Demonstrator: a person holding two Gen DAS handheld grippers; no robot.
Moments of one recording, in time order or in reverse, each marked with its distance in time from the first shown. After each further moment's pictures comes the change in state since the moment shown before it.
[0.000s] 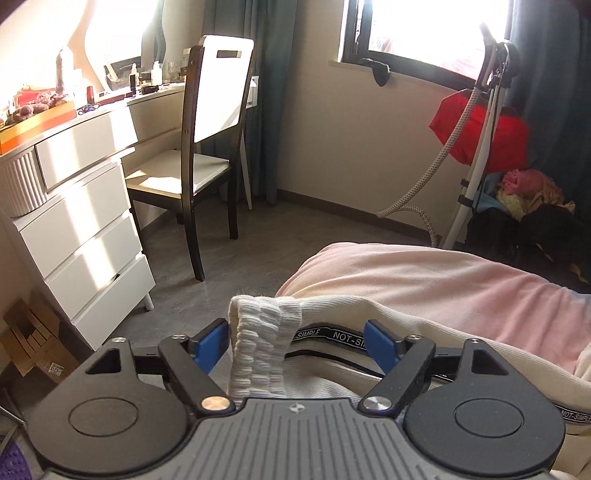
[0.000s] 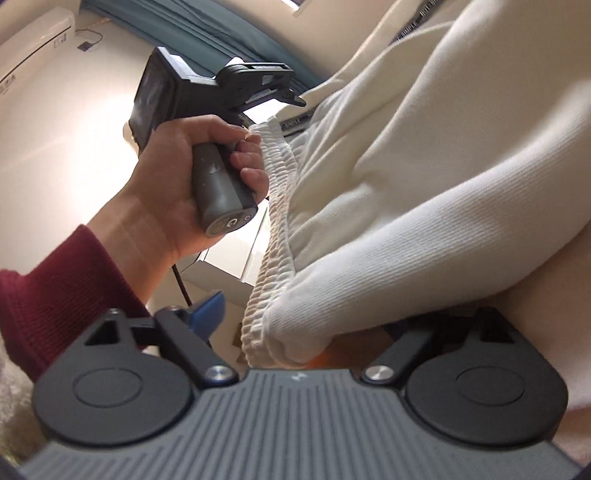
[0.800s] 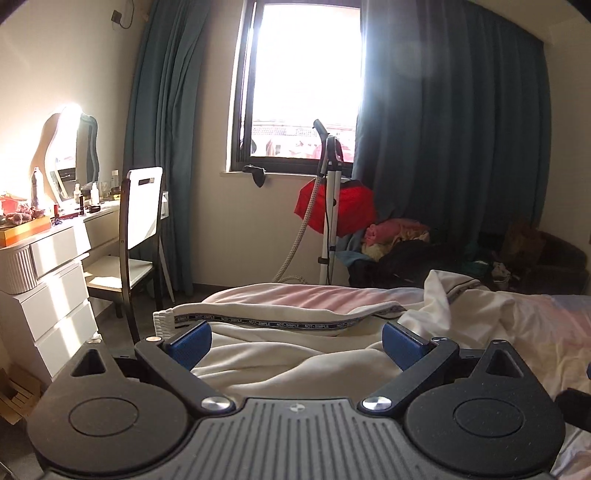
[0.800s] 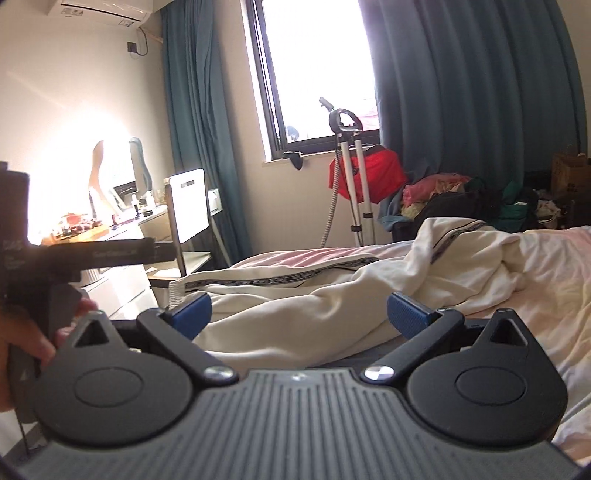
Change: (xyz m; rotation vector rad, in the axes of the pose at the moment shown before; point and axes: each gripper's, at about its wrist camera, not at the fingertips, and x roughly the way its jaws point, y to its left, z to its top) left arm -0.347 -0.087 -0.167 0.182 -0.344 -0.260; right arm -0.306 0.027 0.021 -0.553 -0.443 -0.468
